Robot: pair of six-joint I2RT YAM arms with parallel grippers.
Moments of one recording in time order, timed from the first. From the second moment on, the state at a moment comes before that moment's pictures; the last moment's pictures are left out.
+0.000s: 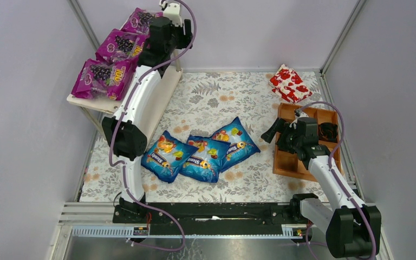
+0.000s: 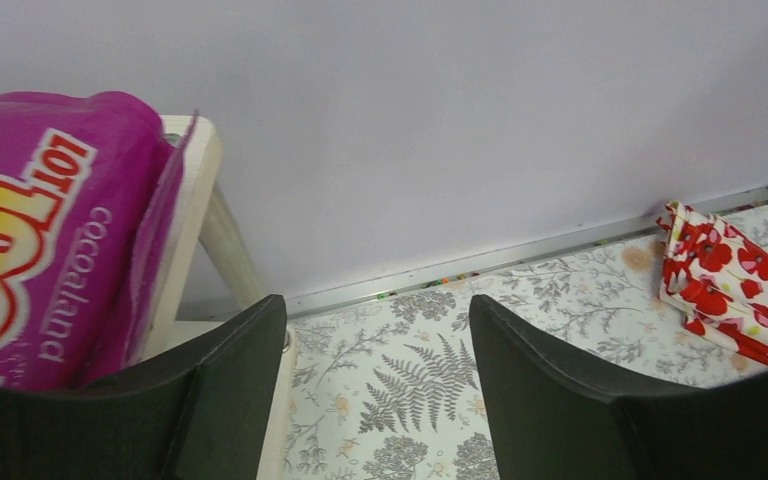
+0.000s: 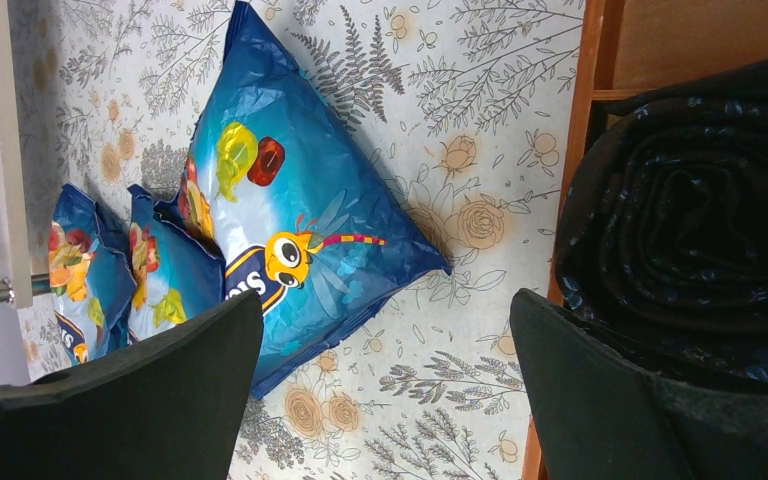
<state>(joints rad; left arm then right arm) -0.31 2.05 2.25 -0.32 -0.03 -0.06 0.07 0.99 0.57 -0.29 -0.28 0.55</state>
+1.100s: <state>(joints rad) -0.48 1.18 1.28 -0.10 0.49 -0.48 0.37 1.15 0.68 -0.32 -0.33 0.54</state>
